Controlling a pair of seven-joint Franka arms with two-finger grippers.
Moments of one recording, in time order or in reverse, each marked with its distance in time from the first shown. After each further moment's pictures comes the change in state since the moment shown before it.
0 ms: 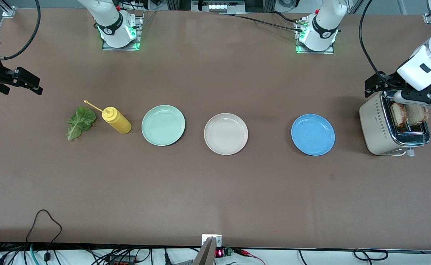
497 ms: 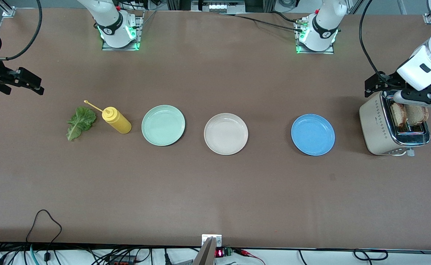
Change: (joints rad) left arm 0.000 0.000 0.000 0.000 0.000 -0.004 0.000; right arm 0.005 0.000 0.002 -0.004 0.000 0.000 0.000
